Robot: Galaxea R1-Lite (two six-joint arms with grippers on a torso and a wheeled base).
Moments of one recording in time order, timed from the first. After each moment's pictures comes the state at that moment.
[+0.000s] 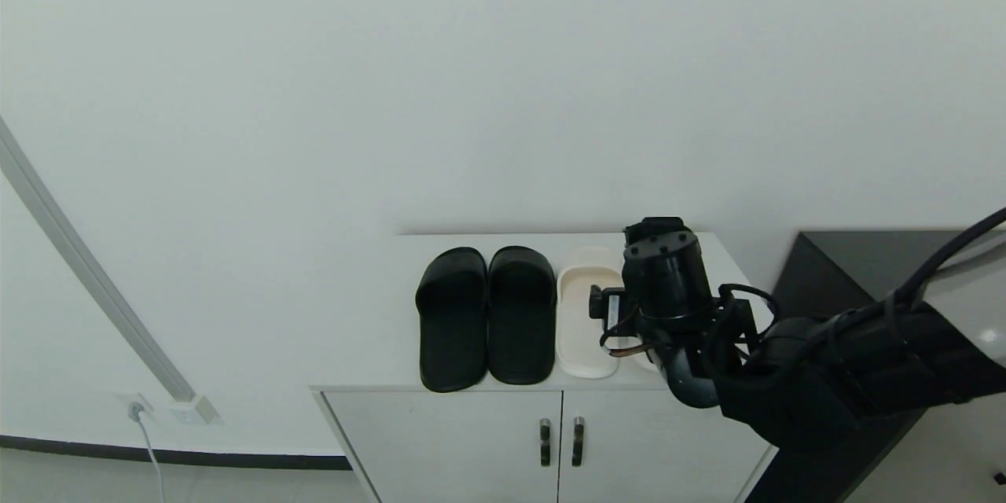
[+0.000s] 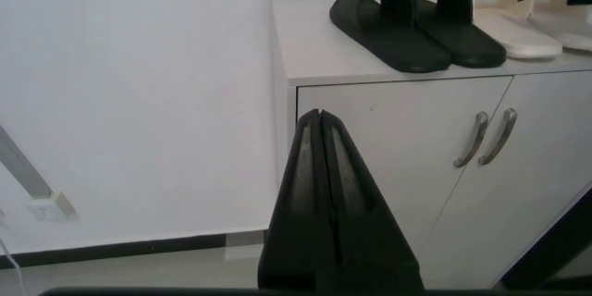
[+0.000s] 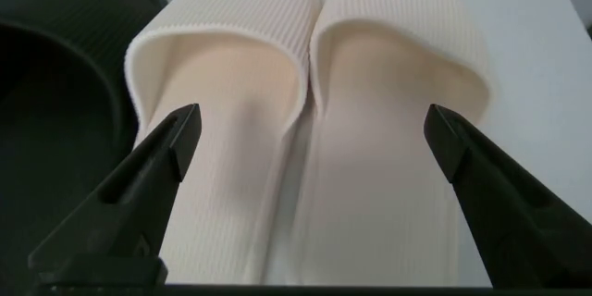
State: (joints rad) left arm 0.00 0.00 0.00 0.00 -0.07 0.00; right arm 0.77 2.00 -1.06 -0.54 -0.70 0.32
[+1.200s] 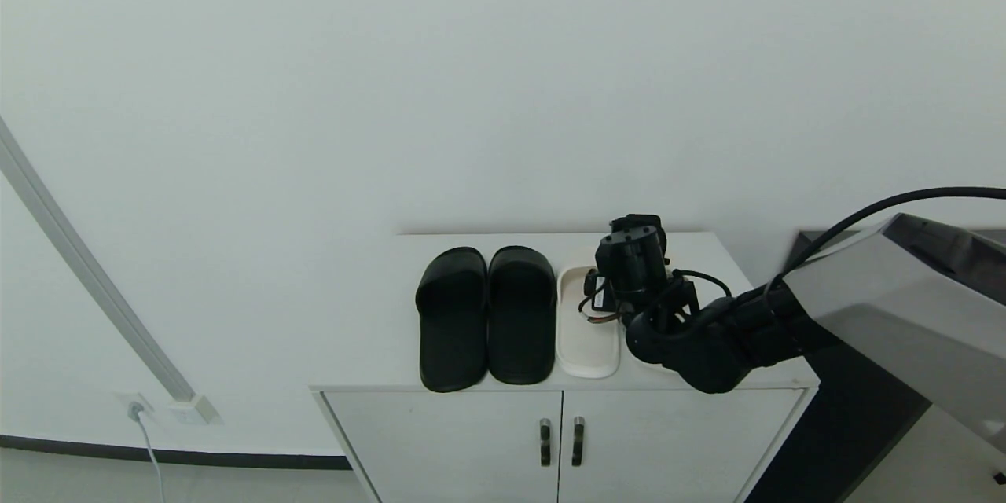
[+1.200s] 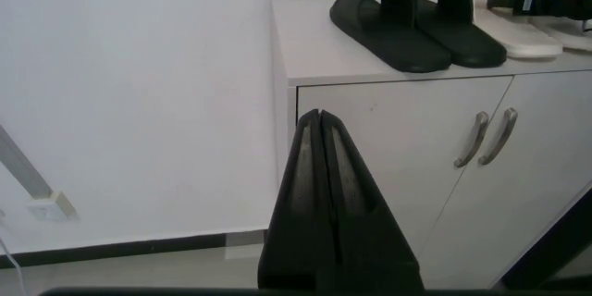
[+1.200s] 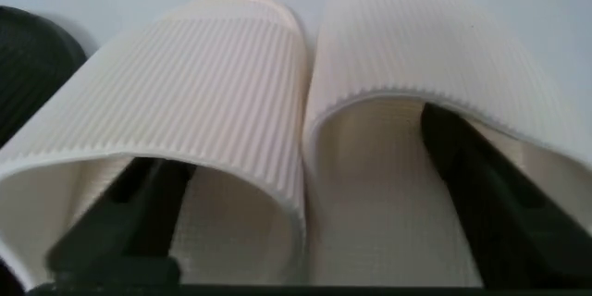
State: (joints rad) left arm 0.00 0.00 0.00 0.00 -0.07 0.00; right arm 0.66 2.22 -1.30 -0.54 -0.70 0.32
